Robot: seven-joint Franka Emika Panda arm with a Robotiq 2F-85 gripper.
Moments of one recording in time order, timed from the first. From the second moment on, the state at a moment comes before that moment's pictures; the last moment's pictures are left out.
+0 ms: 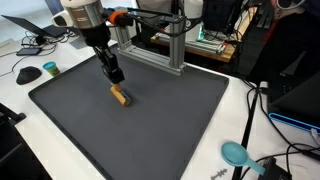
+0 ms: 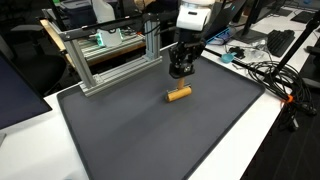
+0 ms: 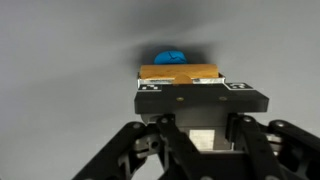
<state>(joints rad) 0.01 0.50 -0.03 -1.67 -0.02 2.17 0.26</state>
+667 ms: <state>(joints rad) 0.00 0.51 -0.03 -1.64 0.00 2.12 0.20</state>
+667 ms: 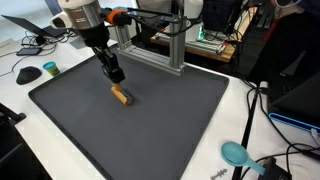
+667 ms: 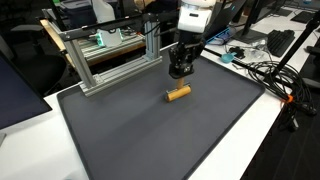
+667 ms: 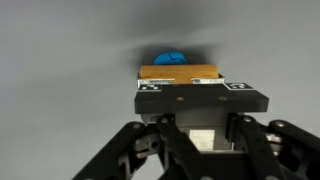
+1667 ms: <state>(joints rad) 0.00 0.51 -0.03 -1.64 0.00 2.11 0.14</state>
